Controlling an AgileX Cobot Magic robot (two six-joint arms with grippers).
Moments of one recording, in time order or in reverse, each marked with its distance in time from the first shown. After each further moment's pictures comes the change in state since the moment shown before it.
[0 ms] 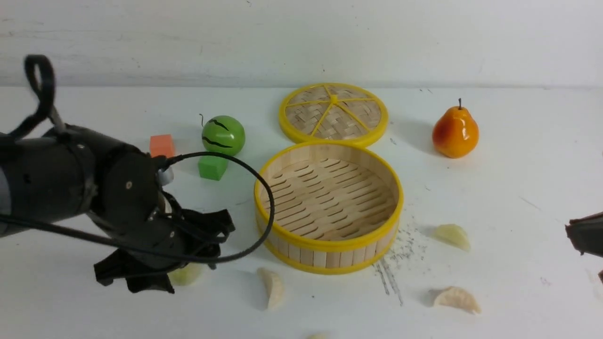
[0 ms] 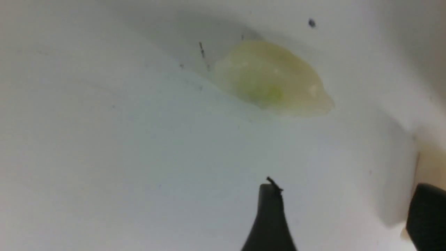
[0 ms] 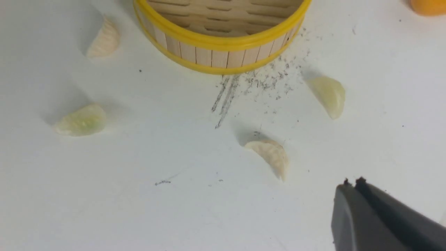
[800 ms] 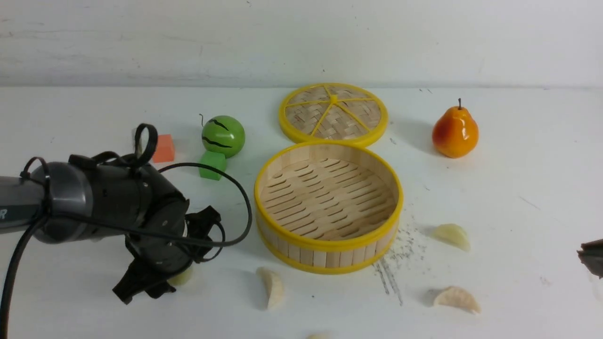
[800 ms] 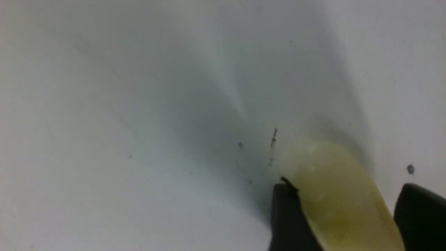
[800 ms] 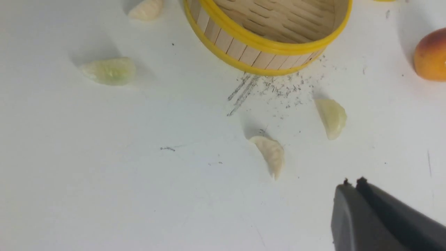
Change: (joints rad) right arm 0.272 -0.097 -0.001 -0.212 0.076 0.006; left arm 0.000 0.193 -0.008 0.319 -0.114 -0.646
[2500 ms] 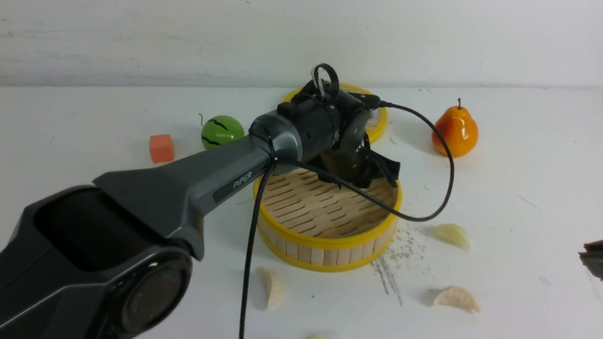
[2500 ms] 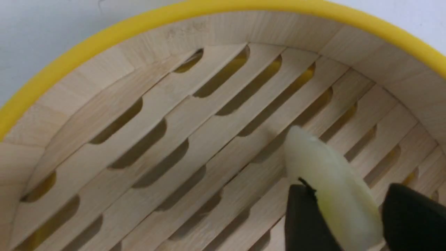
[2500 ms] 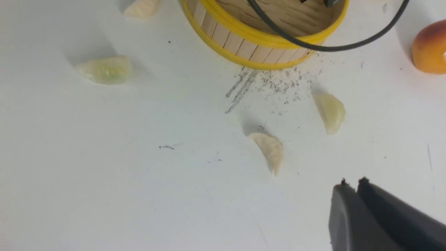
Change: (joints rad) right arm 0.001 0.000 0.000 -0.001 0.007 0.027; left arm -0.243 0.575 -1.163 -0.204 0.303 1.100
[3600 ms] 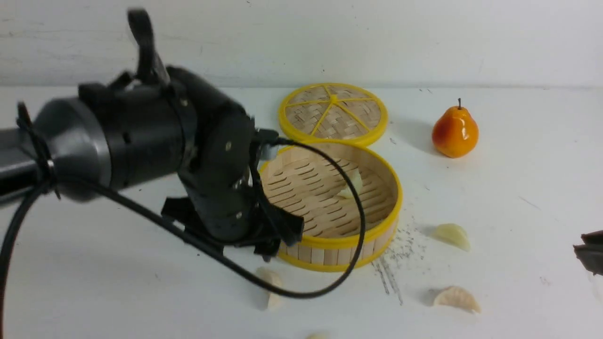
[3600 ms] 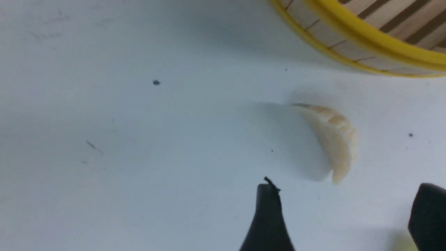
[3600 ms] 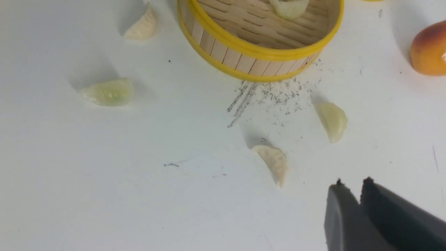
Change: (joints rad) right arm 0.000 0.000 0.000 0.005 -0.030 0.056; left arm 0.031 -0.657 0.900 -0.027 0.026 -0.096
